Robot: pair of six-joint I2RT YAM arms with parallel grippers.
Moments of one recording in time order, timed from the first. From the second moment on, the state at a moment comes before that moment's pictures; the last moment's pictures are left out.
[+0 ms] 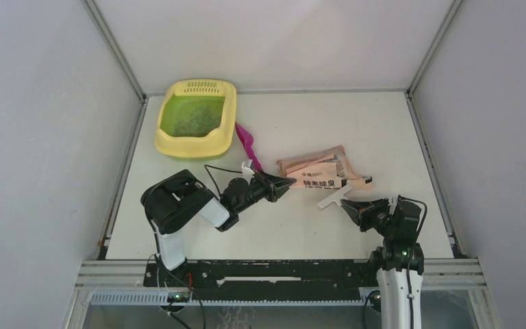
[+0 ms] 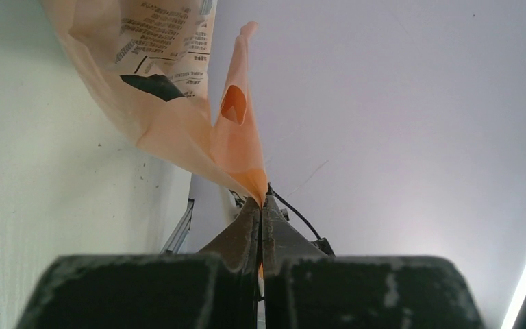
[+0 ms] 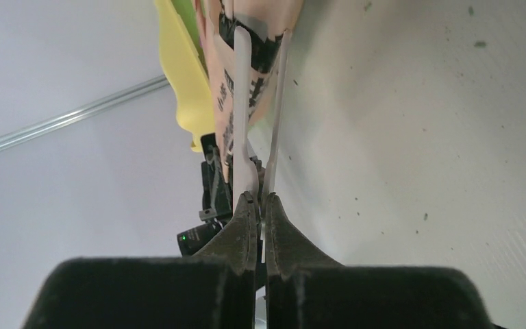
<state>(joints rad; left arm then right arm) -0.82 1.87 0.50 1.30 0.12 -1.75 -0.18 0.15 0.19 -0.61 -0.63 1.40</state>
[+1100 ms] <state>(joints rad) -0.83 1.84 0.47 1.32 0.12 -1.75 -0.25 0.27 0.12 -0.37 -0.56 1.43</state>
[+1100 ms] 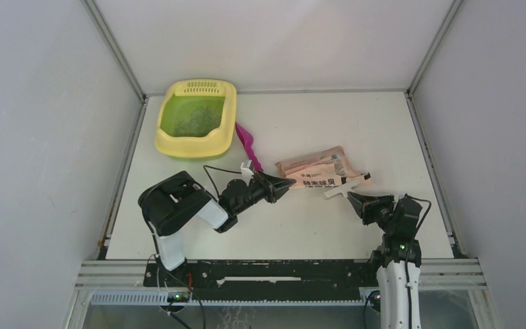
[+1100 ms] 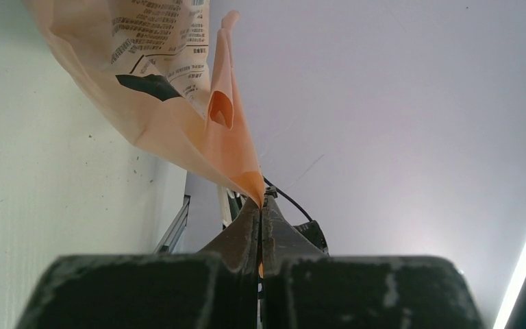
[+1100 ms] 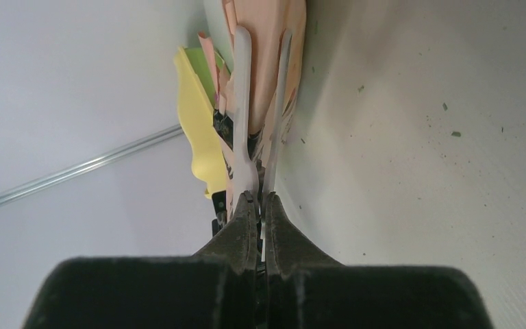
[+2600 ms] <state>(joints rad) -0.87 1.84 0.44 1.32 0.13 -1.75 -0.21 0.69 0.25 -0.27 -0.49 1.33</state>
